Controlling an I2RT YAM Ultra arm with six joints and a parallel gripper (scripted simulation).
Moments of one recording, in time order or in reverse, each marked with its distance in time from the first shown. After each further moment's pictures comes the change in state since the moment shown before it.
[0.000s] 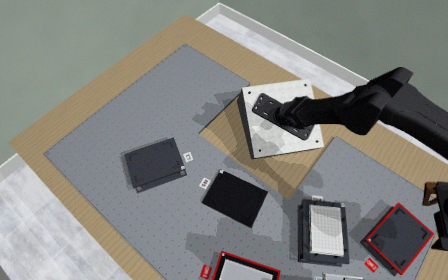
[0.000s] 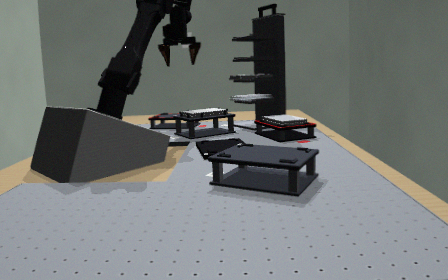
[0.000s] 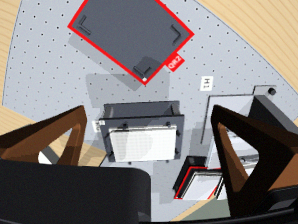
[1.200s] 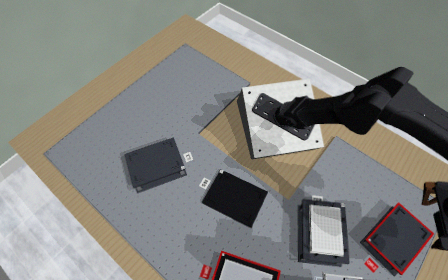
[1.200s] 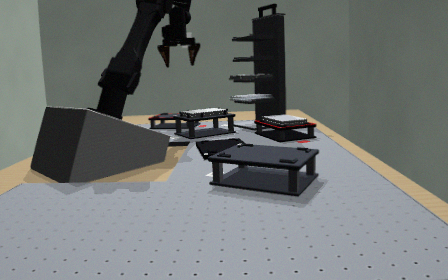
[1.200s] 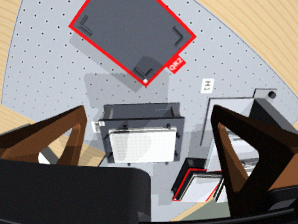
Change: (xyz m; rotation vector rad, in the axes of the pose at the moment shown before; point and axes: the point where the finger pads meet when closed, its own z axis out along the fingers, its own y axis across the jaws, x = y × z) arm -0.001 0.002 0.003 -0.002 -0.001 -0.018
